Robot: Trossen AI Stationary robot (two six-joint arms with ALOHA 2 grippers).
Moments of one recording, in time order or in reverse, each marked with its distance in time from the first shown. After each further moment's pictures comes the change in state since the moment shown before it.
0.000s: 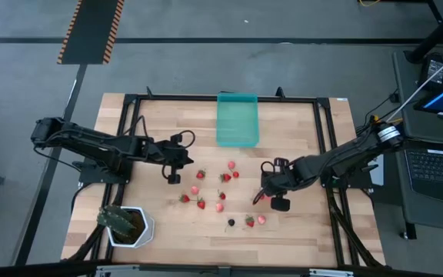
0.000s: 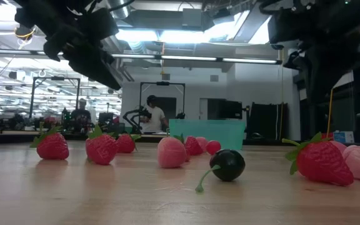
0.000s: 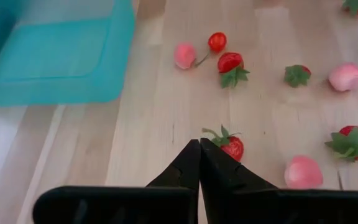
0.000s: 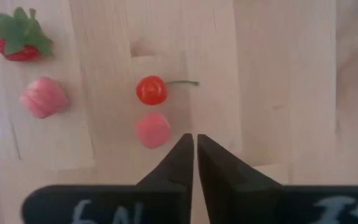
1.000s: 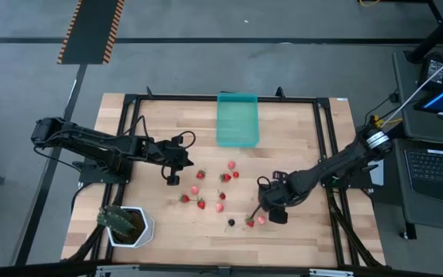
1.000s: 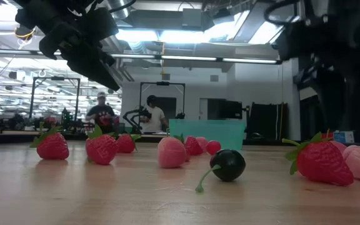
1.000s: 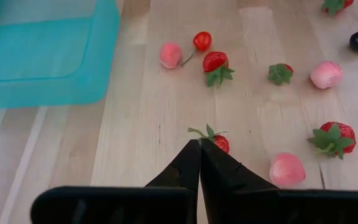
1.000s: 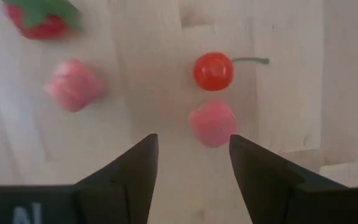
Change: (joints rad) left arm 0.002 0.000 0.000 0.000 0.055 0.001; right arm 0.093 0.150 -0.001 0.073 -0.059 0.129
